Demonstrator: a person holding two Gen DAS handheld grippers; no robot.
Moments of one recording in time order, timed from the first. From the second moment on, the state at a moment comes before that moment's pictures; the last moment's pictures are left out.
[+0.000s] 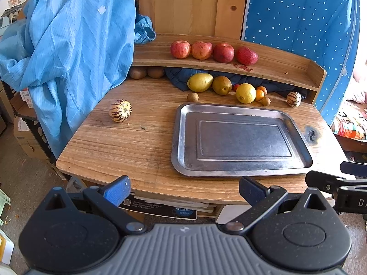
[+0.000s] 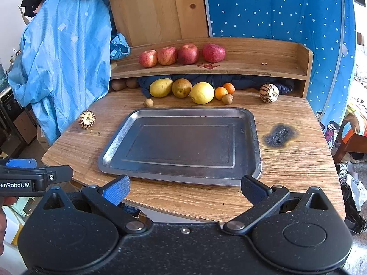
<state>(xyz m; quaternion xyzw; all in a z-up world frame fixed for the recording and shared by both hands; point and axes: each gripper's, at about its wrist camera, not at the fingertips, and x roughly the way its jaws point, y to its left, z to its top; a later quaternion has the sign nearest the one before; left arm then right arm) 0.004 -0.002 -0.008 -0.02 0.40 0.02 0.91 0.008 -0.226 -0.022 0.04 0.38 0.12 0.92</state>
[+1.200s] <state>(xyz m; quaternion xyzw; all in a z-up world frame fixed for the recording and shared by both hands) 0.030 -0.012 -0.018 -0.07 0.45 0.15 0.88 0.018 -0.267 -0.031 0.02 0.38 0.17 0.91</state>
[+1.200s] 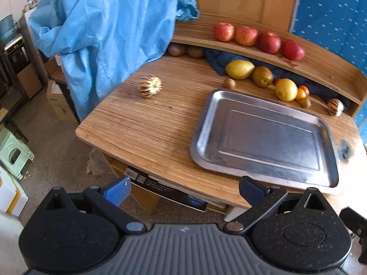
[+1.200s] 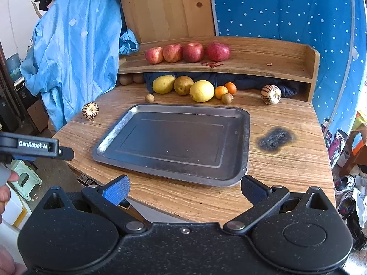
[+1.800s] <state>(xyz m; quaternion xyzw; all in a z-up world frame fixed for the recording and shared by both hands) 0.156 0.106 -0.045 -0.09 0.47 0.14 0.87 0.113 -0.156 -0.048 0.01 0.40 0.14 0.91</state>
